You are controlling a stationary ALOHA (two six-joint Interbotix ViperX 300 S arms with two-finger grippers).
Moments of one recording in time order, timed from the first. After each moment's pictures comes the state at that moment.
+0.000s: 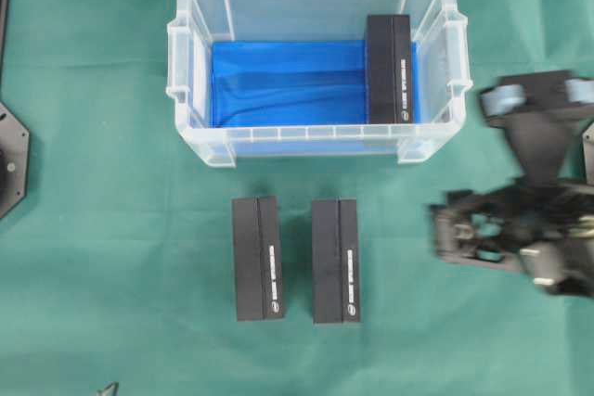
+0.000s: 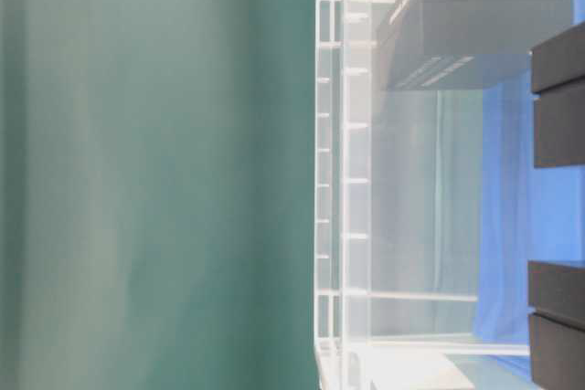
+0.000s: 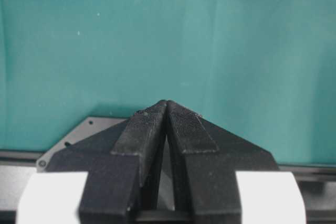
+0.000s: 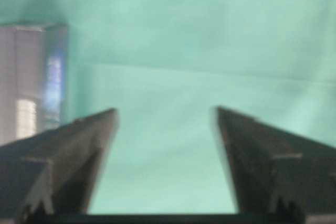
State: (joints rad) left arm -0.15 -0.85 0.56 0.02 1.42 -0.27; right arm 0.45 -0.19 0.23 -0.27 1.56 2.09
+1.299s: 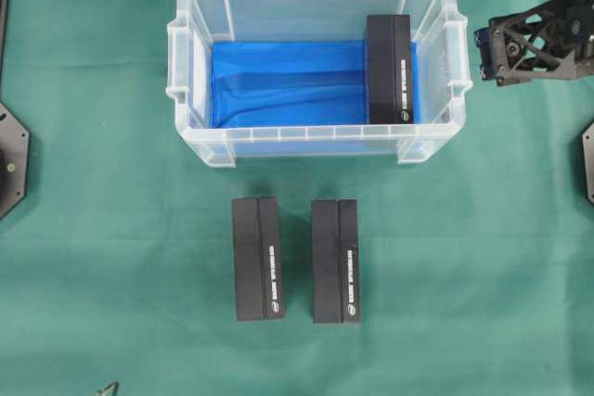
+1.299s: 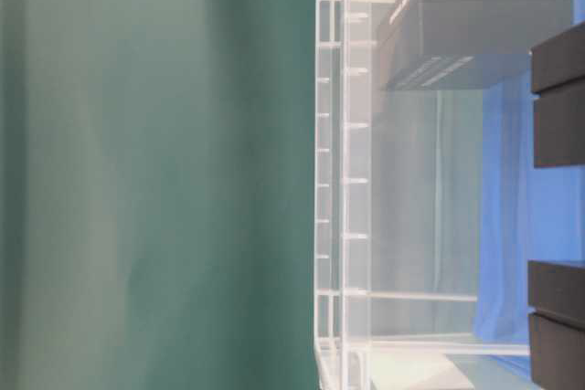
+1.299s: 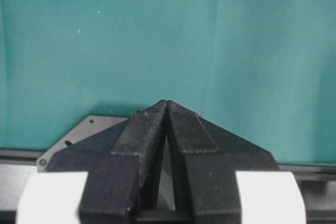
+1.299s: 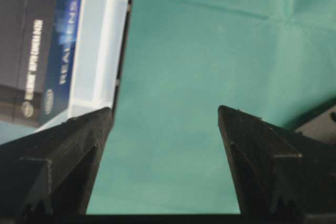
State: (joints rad) left arm -0.15 -0.85 0.57 0.02 1.42 -0.27; right arm -0.09 -0.43 0.44 -0.33 1.39 1.48
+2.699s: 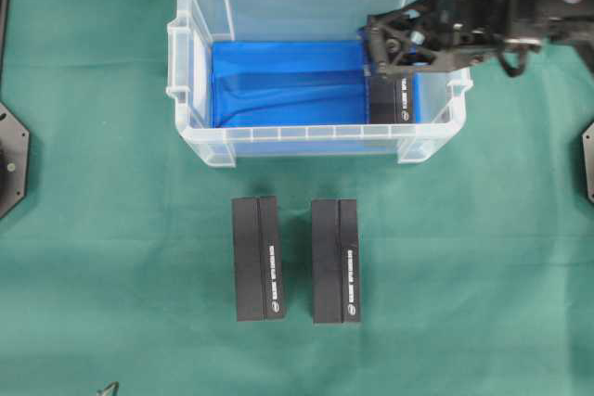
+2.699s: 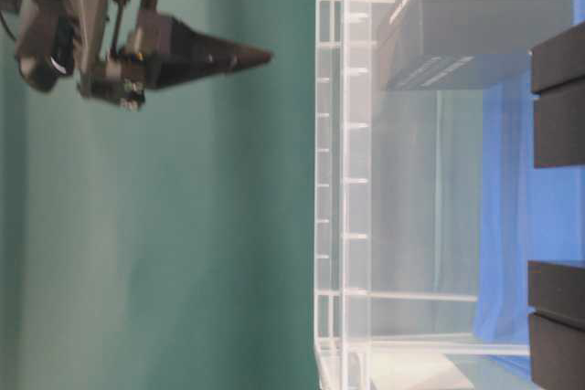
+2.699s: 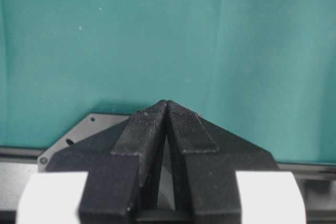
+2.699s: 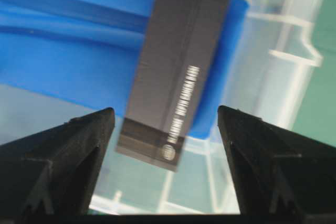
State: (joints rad) left arm -0.15 -0.85 0.59 0.03 1.42 -0.27; right arm -0.11 -0.11 0.18 -0.29 1.22 1.42
